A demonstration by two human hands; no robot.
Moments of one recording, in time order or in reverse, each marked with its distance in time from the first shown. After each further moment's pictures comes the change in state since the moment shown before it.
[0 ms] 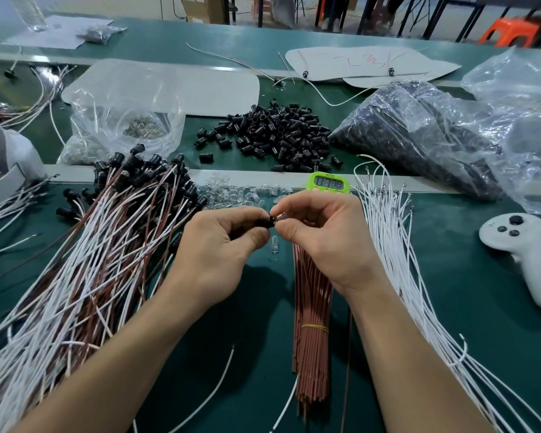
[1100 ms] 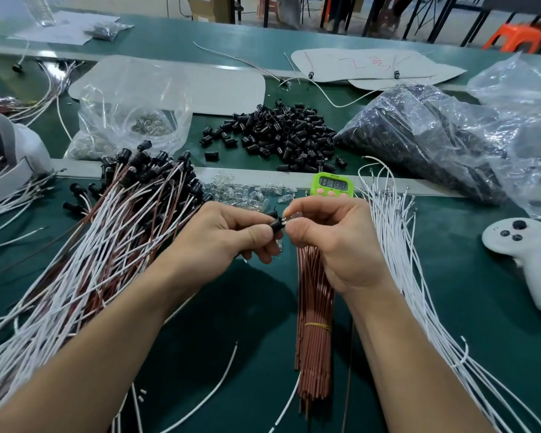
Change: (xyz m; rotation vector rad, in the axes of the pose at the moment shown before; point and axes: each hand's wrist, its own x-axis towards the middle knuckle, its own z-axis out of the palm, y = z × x) left_hand 0.005 0.007 -0.019 -0.148 -0.277 -0.141; right_hand -0.001 0.005 0.002 0.189 0.053 0.095
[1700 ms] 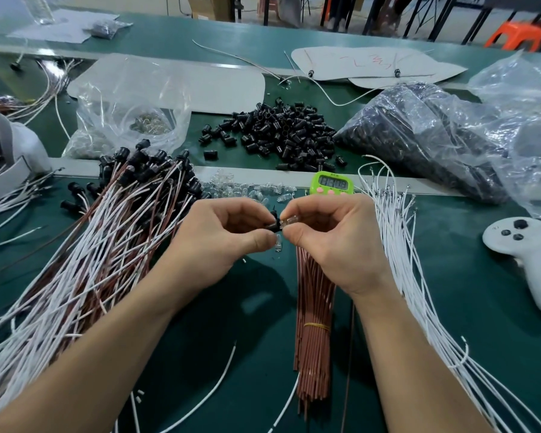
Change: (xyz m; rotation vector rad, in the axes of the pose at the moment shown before) left_hand -0.001 -0.002 0.006 -0.095 0.142 0.033; right_hand -0.003 -0.008 -0.005 -0.357 -0.009 -0.153
